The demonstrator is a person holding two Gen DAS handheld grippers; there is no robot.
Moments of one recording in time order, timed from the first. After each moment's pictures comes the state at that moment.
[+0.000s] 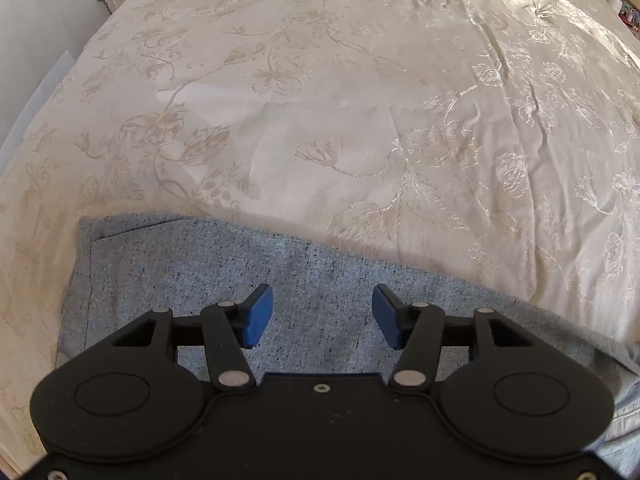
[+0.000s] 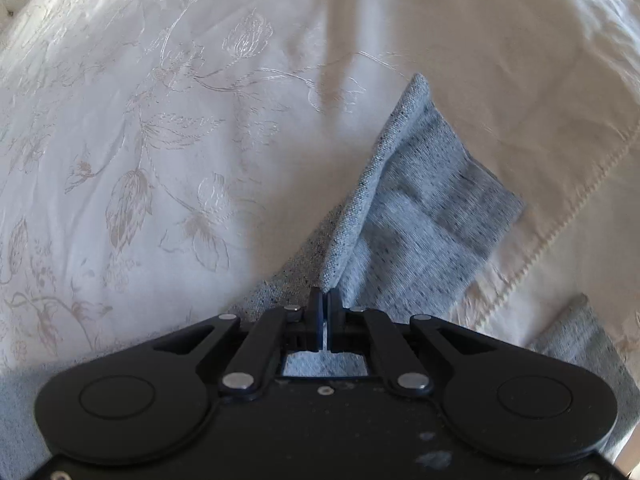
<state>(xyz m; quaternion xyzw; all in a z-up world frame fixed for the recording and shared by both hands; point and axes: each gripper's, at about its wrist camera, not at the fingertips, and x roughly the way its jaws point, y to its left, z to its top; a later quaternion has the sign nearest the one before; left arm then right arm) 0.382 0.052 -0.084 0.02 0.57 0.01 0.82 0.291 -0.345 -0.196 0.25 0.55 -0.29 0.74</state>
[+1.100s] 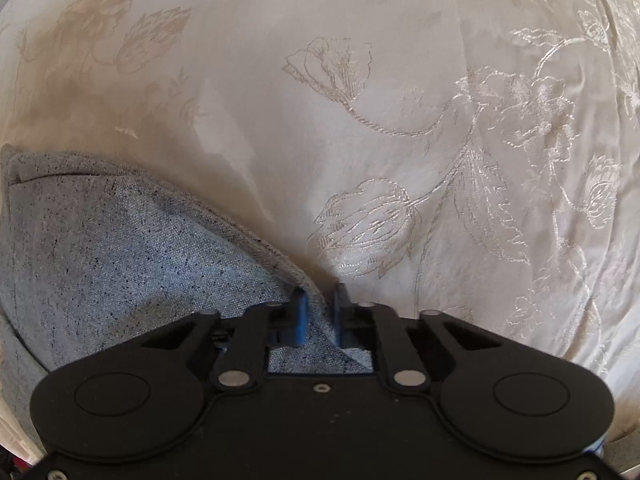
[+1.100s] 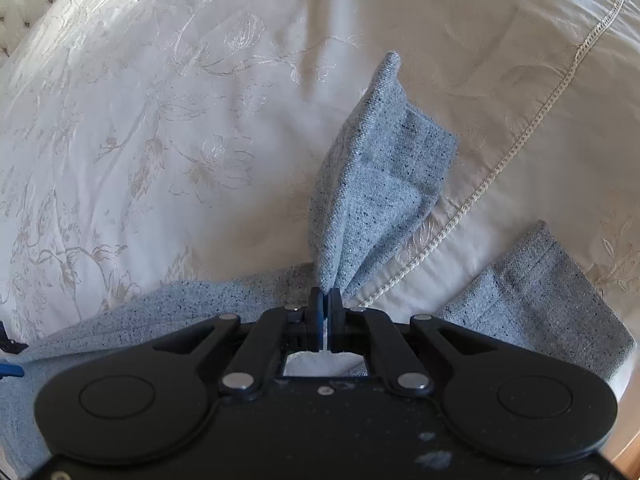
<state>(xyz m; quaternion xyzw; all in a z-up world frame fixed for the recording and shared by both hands) 0.458 0.060 -0.184 -0.06 0.71 0.07 0.70 0.225 -0.333 -0.169 0.27 0.54 -0.27 0.75</state>
